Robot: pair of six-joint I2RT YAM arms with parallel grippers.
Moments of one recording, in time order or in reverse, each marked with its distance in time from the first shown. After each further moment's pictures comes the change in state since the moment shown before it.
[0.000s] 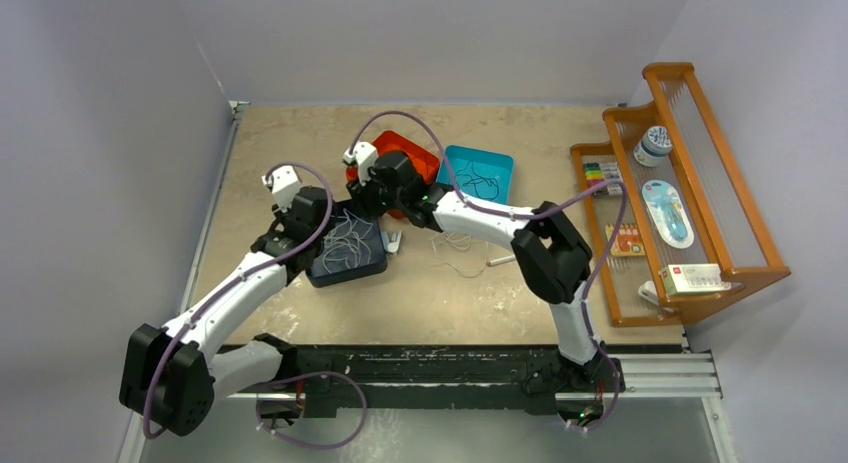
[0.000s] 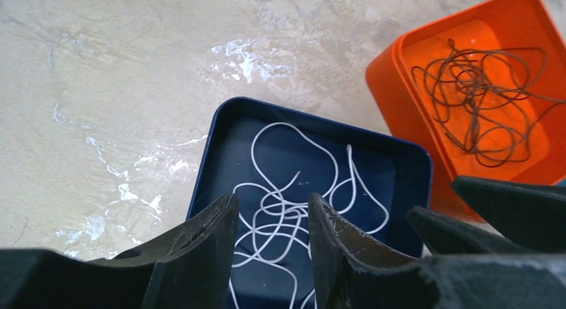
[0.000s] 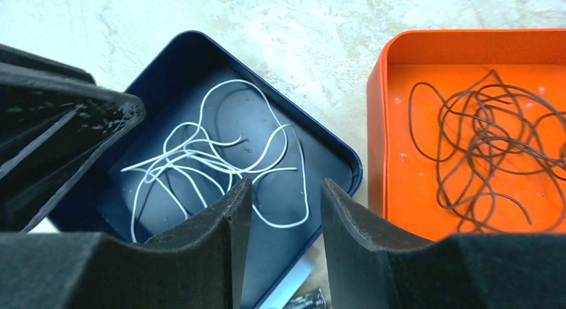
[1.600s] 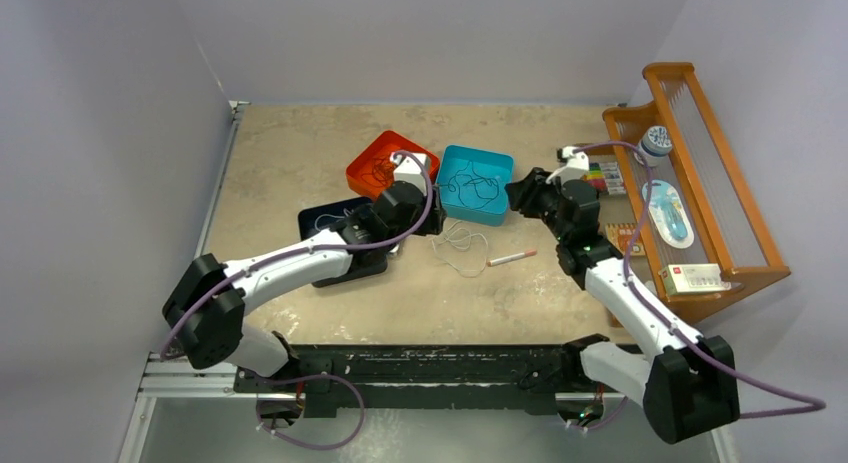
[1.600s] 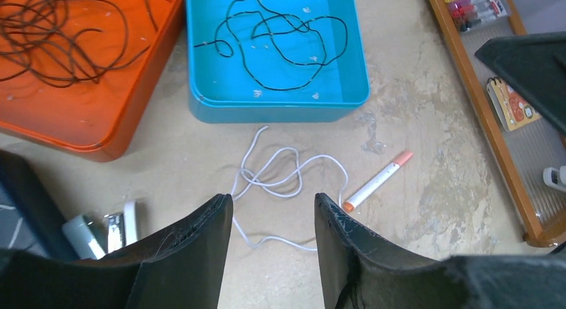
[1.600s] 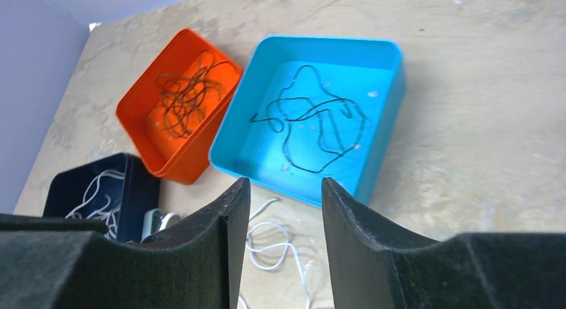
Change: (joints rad) left arm -0.449 0.318 0.282 0.280 0.327 0.170; right arm -0.566 -1.009 -0.939 0.172 0.095 0.419
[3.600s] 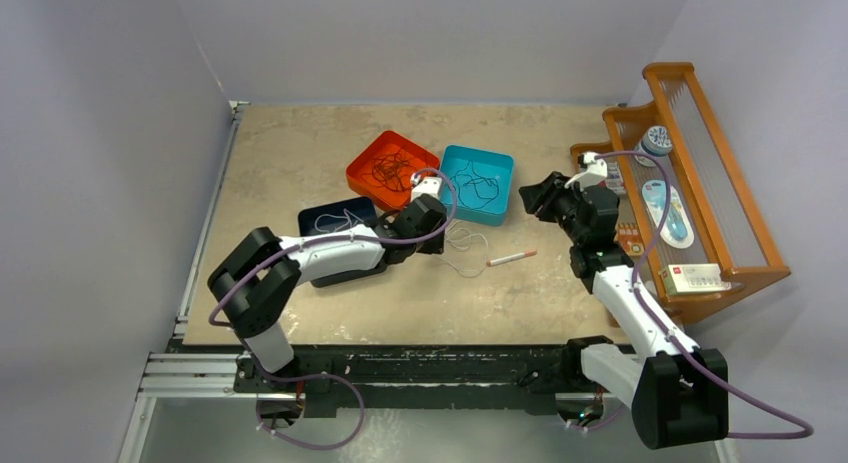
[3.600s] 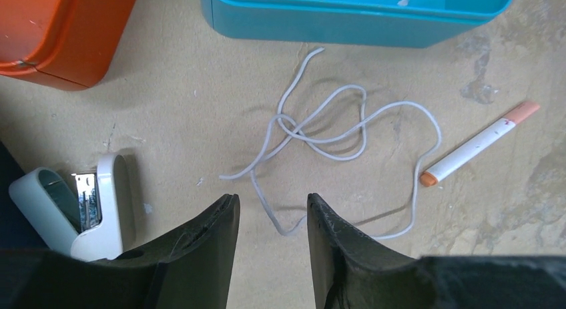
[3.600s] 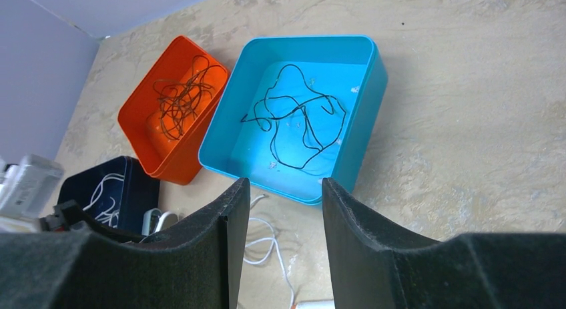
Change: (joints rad) left arm -0.022 0.249 0.050 -0.096 0.007 -0.059; right arm -0.196 -0.053 -0.083 0.046 -0.166 0.035
